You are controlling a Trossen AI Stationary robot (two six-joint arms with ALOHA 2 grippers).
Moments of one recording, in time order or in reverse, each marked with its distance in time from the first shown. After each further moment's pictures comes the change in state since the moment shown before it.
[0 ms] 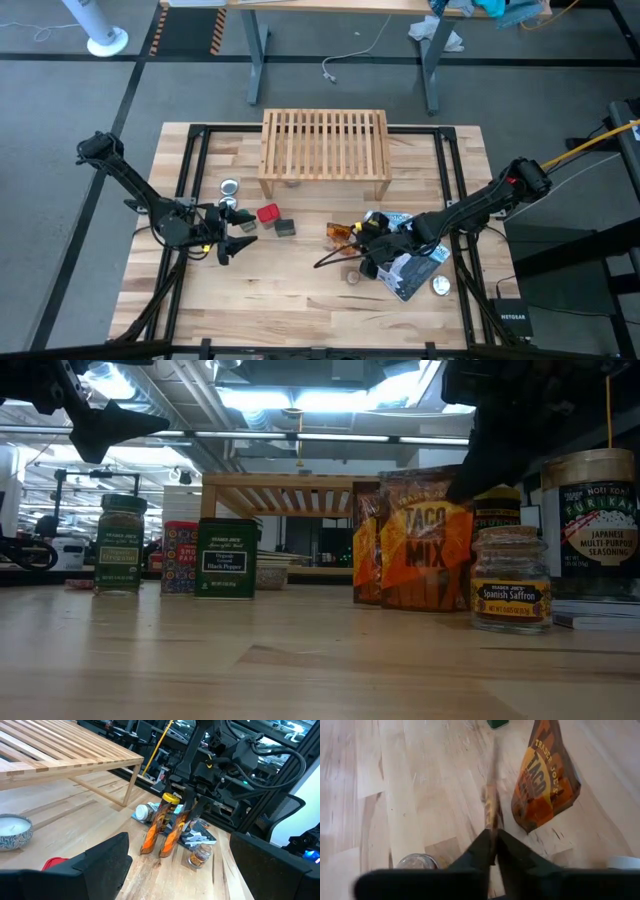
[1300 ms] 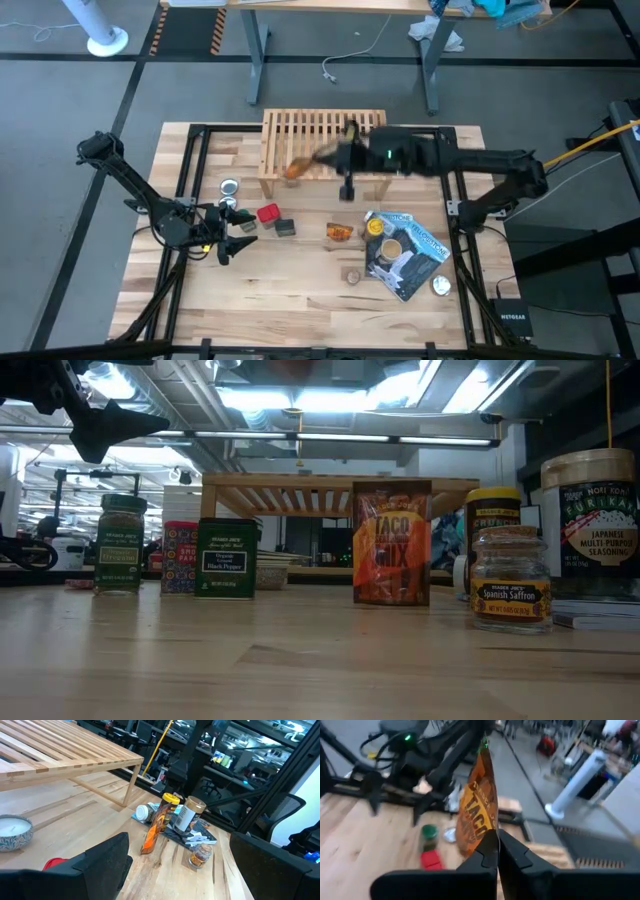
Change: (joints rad) left arm 0.000 0.000 0.000 0.000 0.000 0.003; right arm -0.483 -0.001 0.663 -0.033 -0.254 -0.949
